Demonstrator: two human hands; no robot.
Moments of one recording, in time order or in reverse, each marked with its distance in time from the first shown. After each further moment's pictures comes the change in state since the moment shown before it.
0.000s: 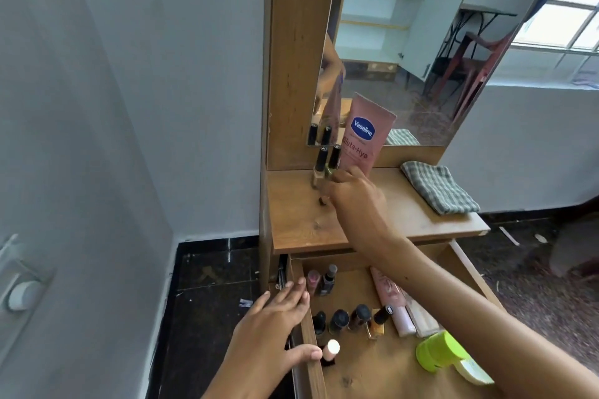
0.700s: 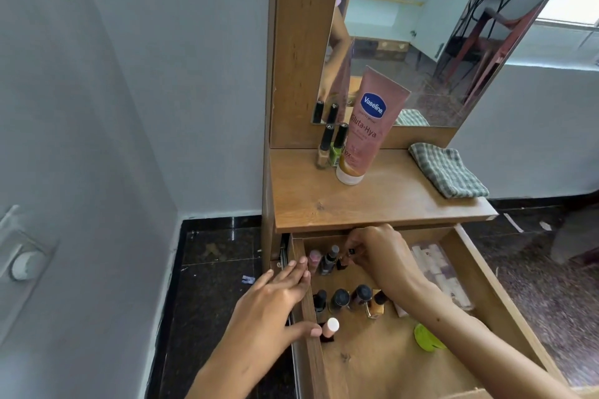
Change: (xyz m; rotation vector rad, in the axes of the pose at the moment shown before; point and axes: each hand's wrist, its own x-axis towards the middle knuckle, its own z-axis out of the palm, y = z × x) left_hand -0.007 0.006 -0.003 -0.041 0.126 0.009; right_hand -0.076 0.030 0.049 0.262 -0.316 0.217
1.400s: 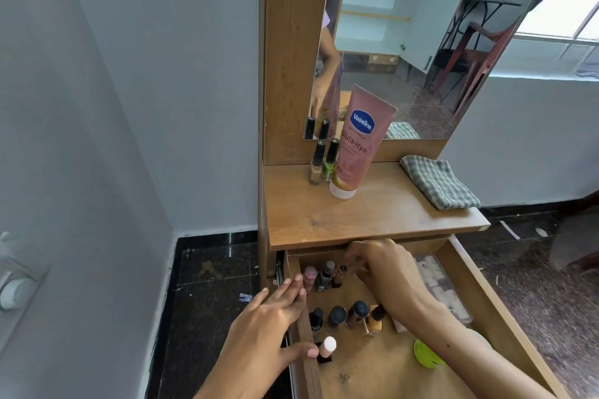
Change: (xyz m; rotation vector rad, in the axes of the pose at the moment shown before) left_hand 0.006 -0.002 -0.002 0.068 -0.124 -0.021; right_hand -0.011 -0.008 -0.020 -0.116 -0.021 0.026
